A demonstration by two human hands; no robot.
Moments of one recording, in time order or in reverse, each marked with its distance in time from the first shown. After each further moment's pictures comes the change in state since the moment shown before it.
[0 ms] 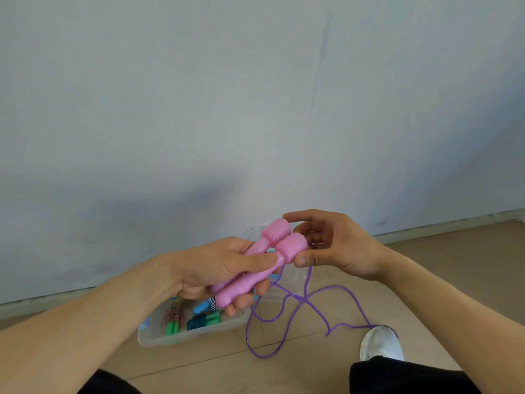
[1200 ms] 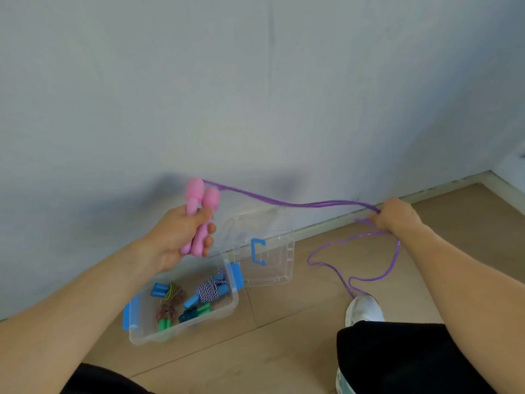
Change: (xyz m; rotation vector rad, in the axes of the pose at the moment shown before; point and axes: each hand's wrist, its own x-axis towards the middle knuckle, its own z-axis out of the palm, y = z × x) left_hand 0.024 -0.002 -0.032 -0.153 0.685 0.156; right_hand -0.037 0.110 -0.145 -0.816 0.695 0.830
